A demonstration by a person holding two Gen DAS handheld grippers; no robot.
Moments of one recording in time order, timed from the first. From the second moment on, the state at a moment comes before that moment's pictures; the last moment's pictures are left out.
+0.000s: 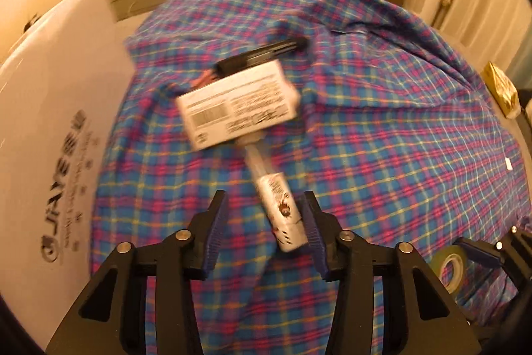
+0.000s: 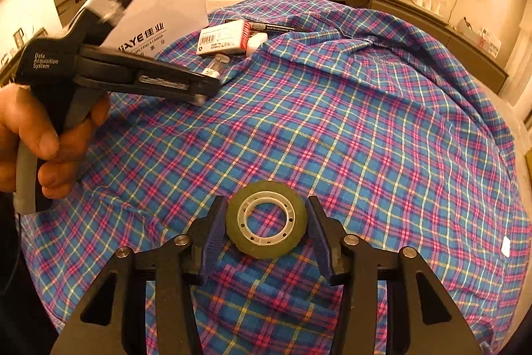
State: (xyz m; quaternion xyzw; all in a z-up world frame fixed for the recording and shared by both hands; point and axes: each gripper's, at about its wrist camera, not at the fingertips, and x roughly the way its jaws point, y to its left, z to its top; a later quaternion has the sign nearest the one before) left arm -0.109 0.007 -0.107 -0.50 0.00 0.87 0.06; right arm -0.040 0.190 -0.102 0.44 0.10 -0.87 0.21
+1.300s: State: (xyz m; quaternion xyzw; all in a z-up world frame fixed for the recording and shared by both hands) left arm -0.067 -0.004 -0.049 -0.46 -0.02 0.88 0.10; right arm -0.029 0.190 -0.062 0.42 0.00 -0.88 0.23
